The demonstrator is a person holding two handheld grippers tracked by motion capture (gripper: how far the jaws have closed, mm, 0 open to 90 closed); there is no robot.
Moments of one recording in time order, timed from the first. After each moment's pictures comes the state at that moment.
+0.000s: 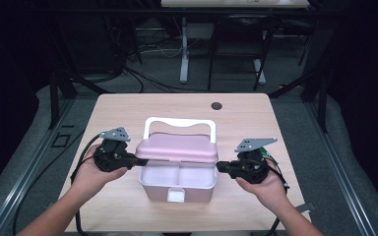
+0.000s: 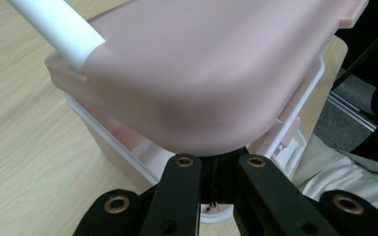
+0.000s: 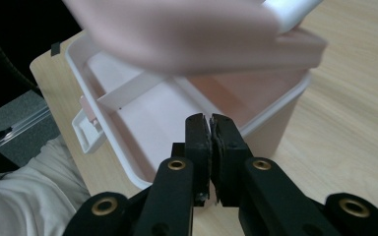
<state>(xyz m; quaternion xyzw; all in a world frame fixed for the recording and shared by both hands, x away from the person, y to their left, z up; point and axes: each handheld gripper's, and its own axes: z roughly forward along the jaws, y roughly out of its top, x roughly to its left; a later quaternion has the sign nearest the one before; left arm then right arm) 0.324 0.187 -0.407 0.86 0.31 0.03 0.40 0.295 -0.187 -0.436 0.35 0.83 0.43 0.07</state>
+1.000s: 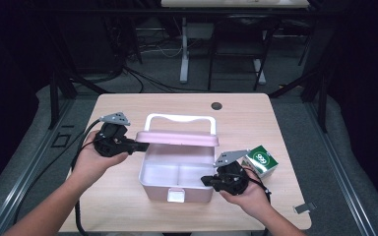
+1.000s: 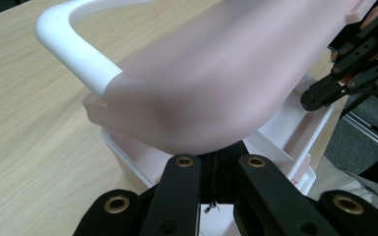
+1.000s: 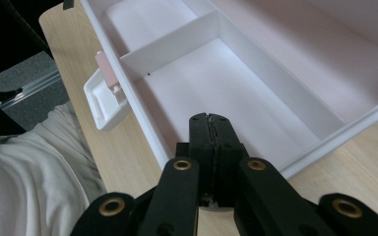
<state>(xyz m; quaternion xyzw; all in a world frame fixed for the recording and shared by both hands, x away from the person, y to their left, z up) 0.345 0.183 -0.382 0.86 0.32 0.05 0.40 0.288 -0.150 -0.469 0.31 0.87 0.39 0.04</state>
